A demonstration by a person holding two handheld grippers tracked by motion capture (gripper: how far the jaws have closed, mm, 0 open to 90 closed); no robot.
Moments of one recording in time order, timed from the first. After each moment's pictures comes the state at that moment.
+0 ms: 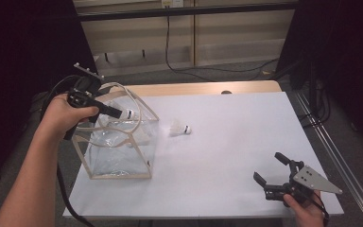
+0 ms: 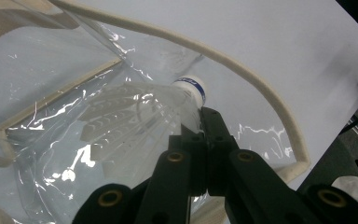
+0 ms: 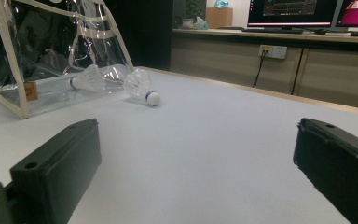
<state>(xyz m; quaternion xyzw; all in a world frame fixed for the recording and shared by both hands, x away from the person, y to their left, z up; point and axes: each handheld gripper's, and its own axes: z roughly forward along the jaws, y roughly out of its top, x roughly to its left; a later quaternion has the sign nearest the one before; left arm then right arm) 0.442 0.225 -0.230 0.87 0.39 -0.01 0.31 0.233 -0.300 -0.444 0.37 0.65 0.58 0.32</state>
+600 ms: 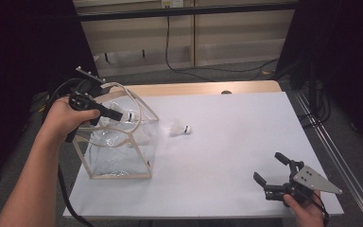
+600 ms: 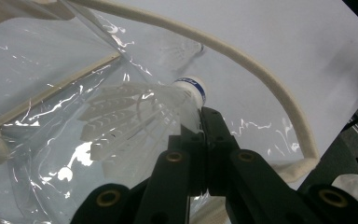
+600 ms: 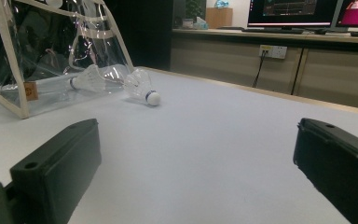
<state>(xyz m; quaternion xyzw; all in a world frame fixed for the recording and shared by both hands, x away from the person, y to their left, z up) 0.441 0.225 -0.237 0.87 0.39 -0.02 0.31 0.233 -0.300 -0.444 0.37 0.65 0.58 0.32</state>
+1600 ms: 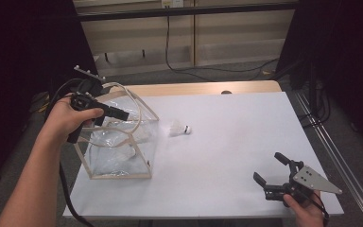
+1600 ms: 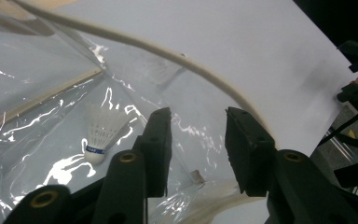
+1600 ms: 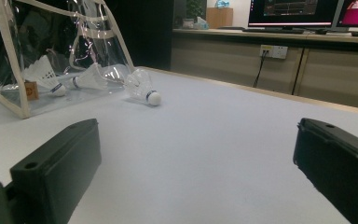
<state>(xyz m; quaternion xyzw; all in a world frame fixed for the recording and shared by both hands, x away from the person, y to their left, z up) 0.438 0.220 -0.234 0.85 0.39 -0.03 0.35 0.233 -0.299 -0.444 0.37 0.65 0.58 0.32</state>
